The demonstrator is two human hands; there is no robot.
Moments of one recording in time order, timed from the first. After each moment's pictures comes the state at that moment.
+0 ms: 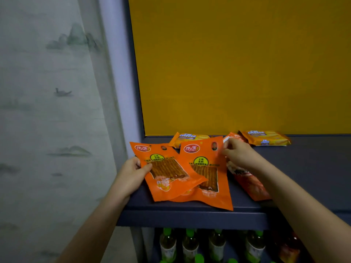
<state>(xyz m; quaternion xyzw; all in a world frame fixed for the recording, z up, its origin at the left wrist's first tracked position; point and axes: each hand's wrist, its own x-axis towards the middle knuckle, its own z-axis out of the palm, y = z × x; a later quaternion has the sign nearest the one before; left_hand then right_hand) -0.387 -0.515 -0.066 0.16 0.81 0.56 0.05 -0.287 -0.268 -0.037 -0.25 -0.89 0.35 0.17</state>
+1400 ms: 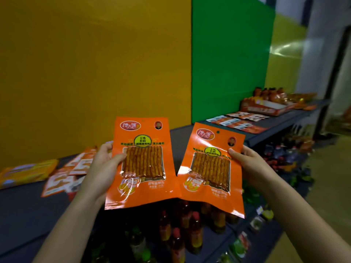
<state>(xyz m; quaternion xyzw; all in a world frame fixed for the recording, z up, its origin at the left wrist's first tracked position) -0.184 -0.296 -0.019 0.37 0.58 0.68 0.25 0.083 -0.140 -0.046 -0.38 -0.56 0.59 0.44</state>
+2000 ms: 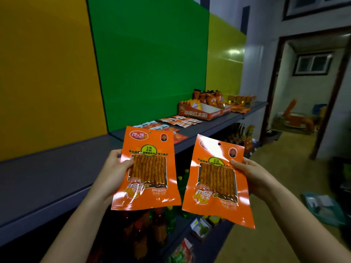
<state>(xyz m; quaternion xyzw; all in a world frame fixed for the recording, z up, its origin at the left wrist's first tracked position) 0.076 -0.035 -0.042 0.42 0.59 0.60 0.33 0.382 0.072 -0.079 -0.45 -0.50 0.59 0.44</state>
